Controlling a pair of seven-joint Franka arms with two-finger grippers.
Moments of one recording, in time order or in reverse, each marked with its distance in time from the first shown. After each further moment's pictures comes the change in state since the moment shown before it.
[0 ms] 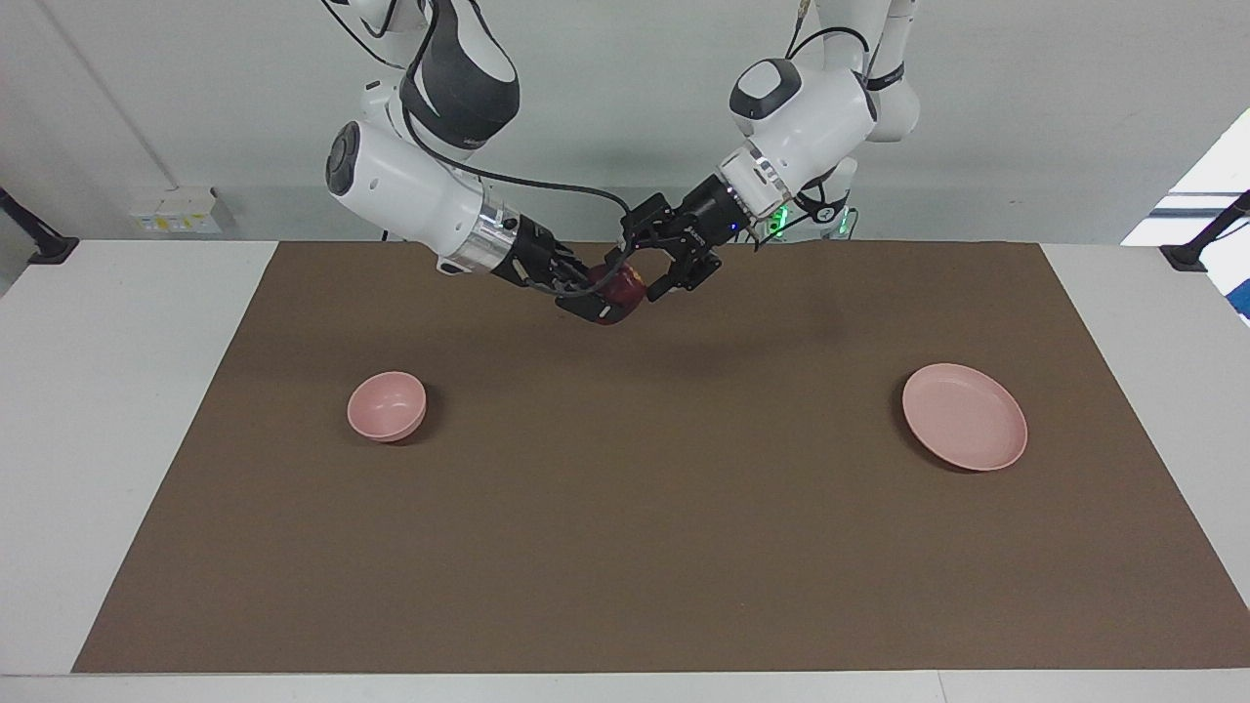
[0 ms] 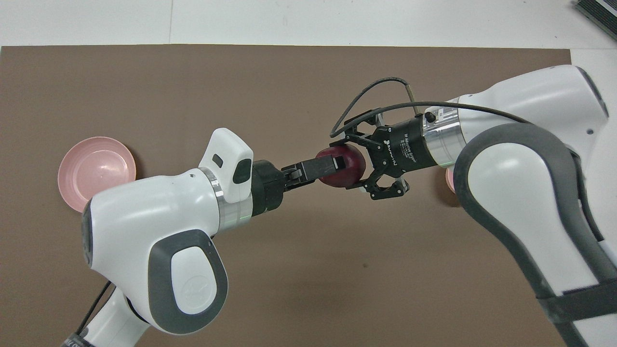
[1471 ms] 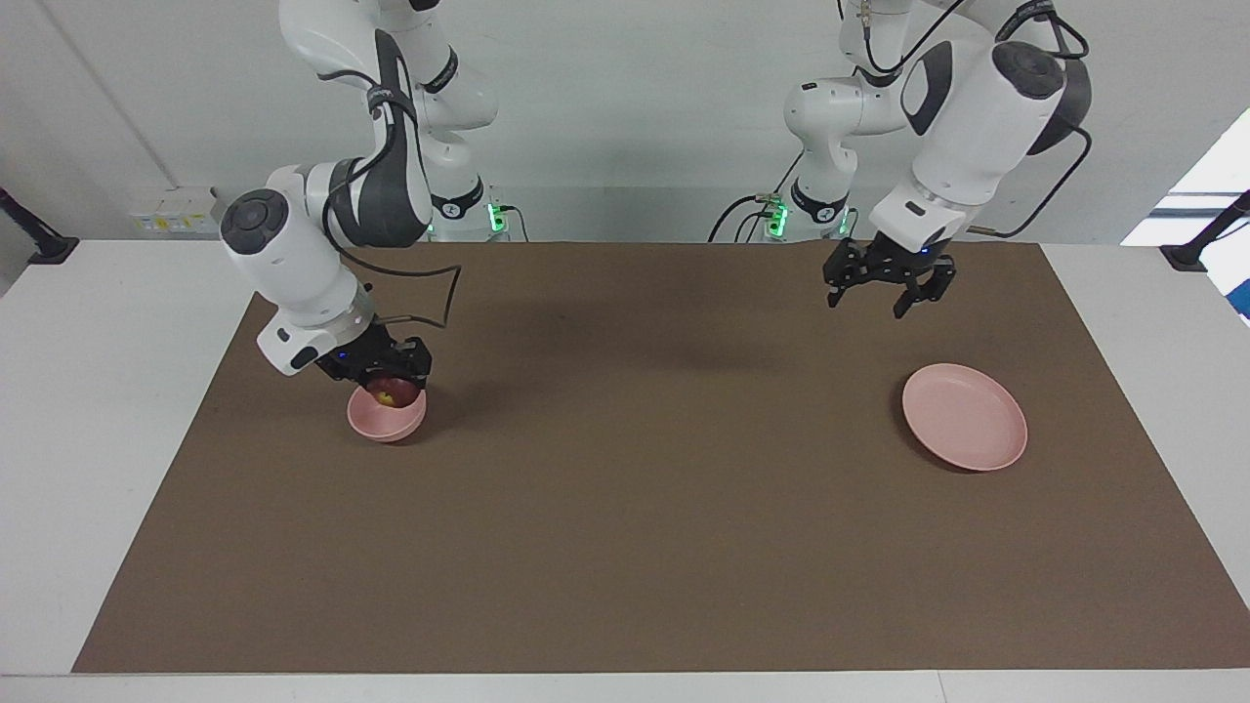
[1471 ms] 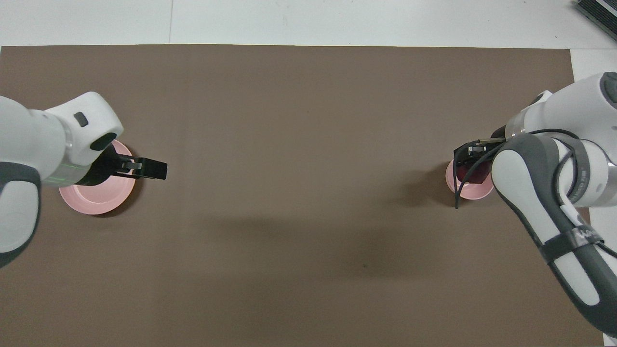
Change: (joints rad) left arm 0.444 -0.032 0.029 0.189 0.915 -0.767 0.113; right arm -0.261 0.075 -0.010 -0.137 -0.750 0.129 -1.215
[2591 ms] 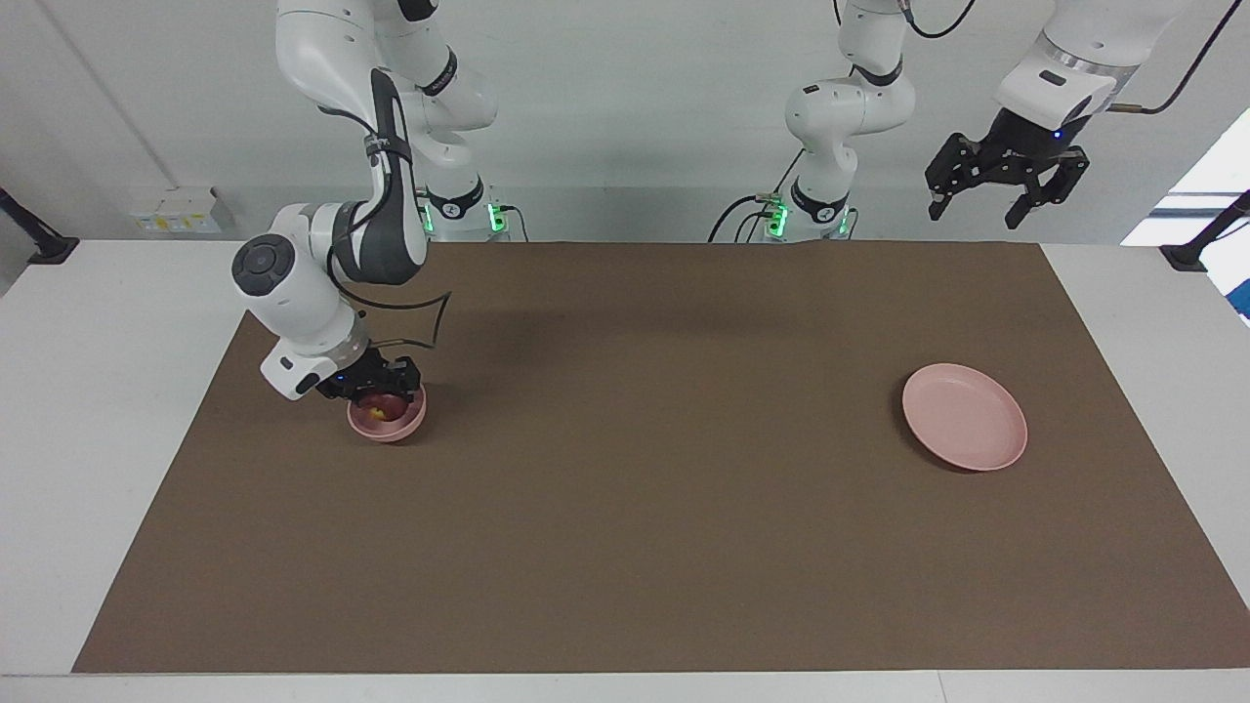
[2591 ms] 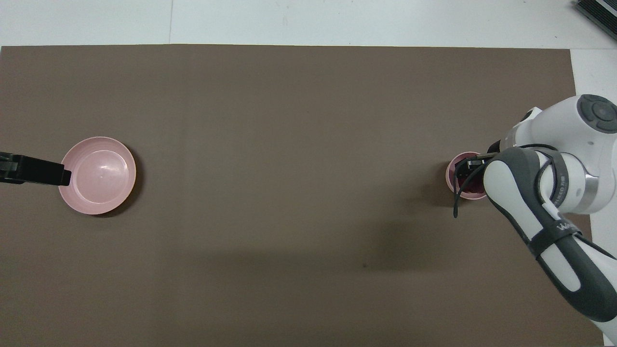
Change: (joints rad) left arm 0.064 -0.001 0.030 0.332 0.076 -0.383 0.050; right arm -0.028 0.025 0.000 -0.095 -0.018 0.087 -0.056
